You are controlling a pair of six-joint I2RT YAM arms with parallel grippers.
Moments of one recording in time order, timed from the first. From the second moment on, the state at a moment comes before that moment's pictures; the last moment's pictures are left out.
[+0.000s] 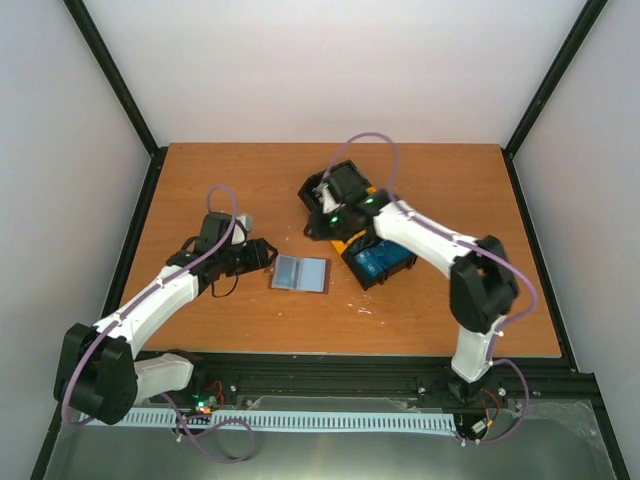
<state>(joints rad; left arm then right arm) -0.33 1.17 0.71 -0.37 0.30 -0.60 0.73 1.89 1.50 -0.57 -0.30 0.53</state>
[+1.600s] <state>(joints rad) -0.50 1.70 0.97 -0.05 0.44 -0.25 0.42 1.93 1.36 -0.85 -0.20 0.20</state>
